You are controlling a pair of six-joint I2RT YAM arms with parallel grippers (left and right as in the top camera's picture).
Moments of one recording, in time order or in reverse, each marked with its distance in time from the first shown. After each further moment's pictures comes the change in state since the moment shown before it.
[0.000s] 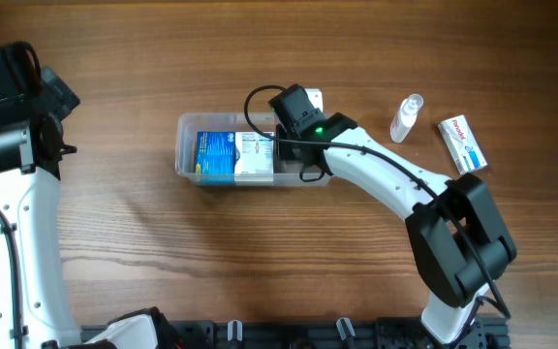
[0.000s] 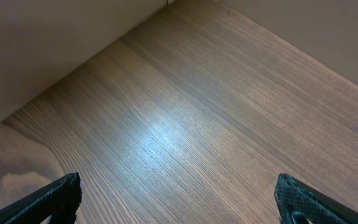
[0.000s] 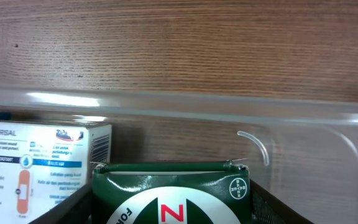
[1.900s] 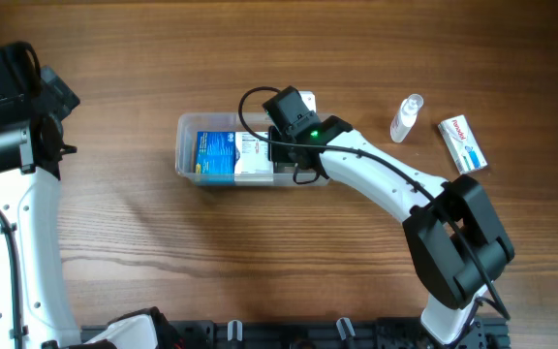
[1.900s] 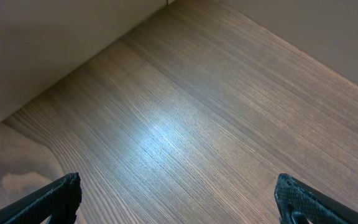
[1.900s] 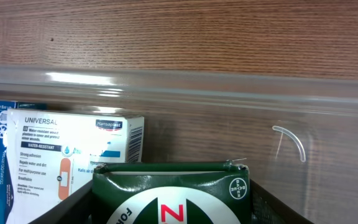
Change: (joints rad) left arm 0.000 0.000 0.000 0.000 0.000 0.000; right arm 0.024 0.000 0.000 0.020 -0.036 0.034
